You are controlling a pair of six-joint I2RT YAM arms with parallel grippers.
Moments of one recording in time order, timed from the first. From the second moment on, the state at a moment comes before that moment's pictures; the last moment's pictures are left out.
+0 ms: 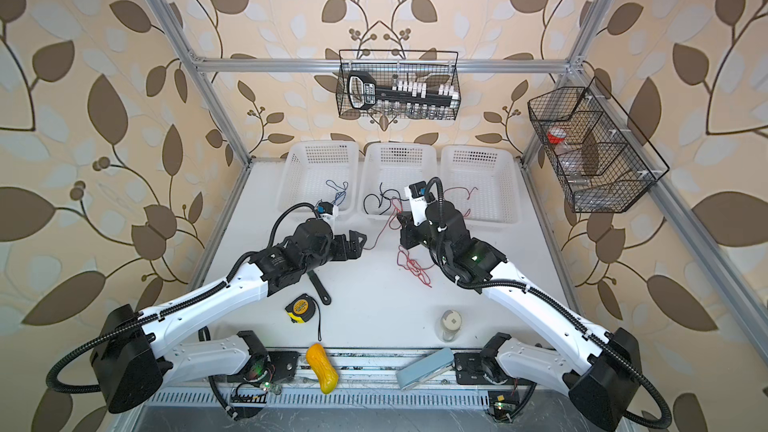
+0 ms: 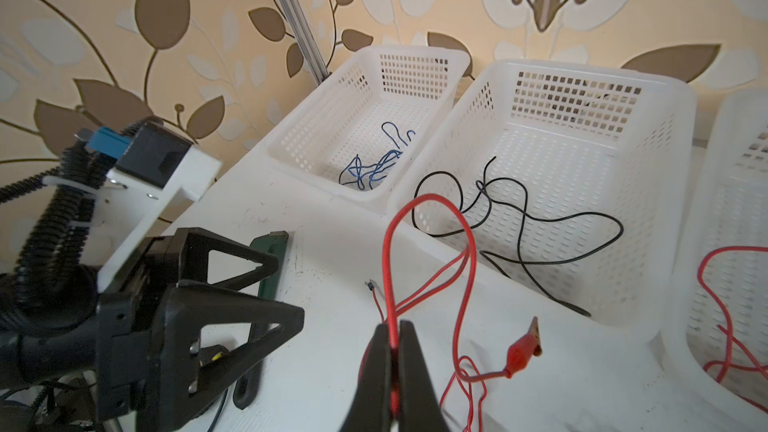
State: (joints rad) left arm -0.71 1.17 0.80 -0.25 -0.11 -0.66; right arm 0.67 1.10 0.96 -0.24 0.07 0.24
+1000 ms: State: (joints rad) left arm -0.71 1.27 0.79 -0.11 -0.08 -0.60; right arm 0.30 1.08 1.35 -0.13 0.22 0.12
